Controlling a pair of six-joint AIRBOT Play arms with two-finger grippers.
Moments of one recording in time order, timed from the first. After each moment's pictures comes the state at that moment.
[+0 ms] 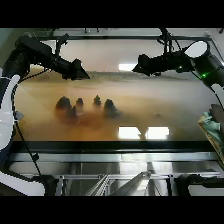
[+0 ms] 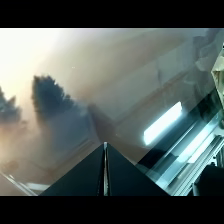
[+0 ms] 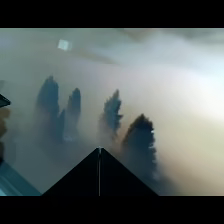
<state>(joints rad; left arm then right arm) -0.07 -1.75 1.76 -2.38 1.43 1.82 0.18 -1.55 1.52 -0.74 1.02 1.38</state>
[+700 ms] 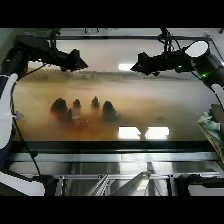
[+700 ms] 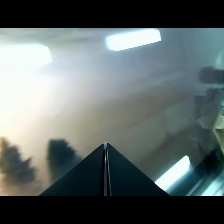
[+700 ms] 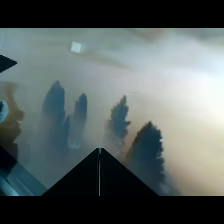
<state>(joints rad) -0.02 -1.75 1.79 -2.35 1.26 1.76 0.18 -1.55 1.52 -0.70 1.02 1.38</state>
